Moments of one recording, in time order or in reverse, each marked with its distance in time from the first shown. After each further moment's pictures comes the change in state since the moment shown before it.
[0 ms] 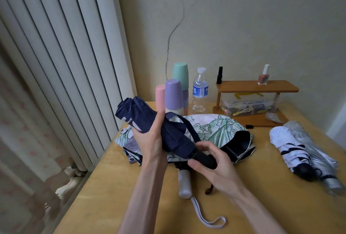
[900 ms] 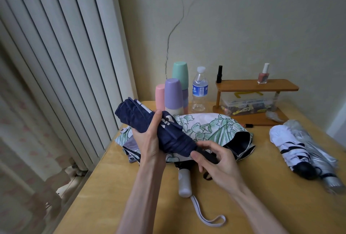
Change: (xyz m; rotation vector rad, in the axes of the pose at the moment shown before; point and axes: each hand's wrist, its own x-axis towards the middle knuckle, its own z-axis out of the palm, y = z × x) left_hand 0.004 -0.002 -0.002 0.000 -0.038 0.008; right_hand 0.004 -0.004 0.001 0.035 0.079 -0.039
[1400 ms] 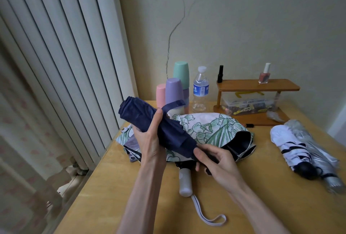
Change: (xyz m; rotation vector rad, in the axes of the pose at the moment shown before) left_hand 0.004 -0.002 -0.005 -0.040 -0.030 0.021; right_hand -0.001 0.000 0.003 0.087 -0.034 0.104
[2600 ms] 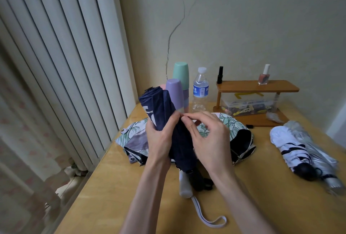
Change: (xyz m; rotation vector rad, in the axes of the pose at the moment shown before) left_hand -0.016 0.008 0.013 0.282 -0.161 -0.129; right_hand 0.027 -0.065 0.045 -0.527 0.379 -0.588
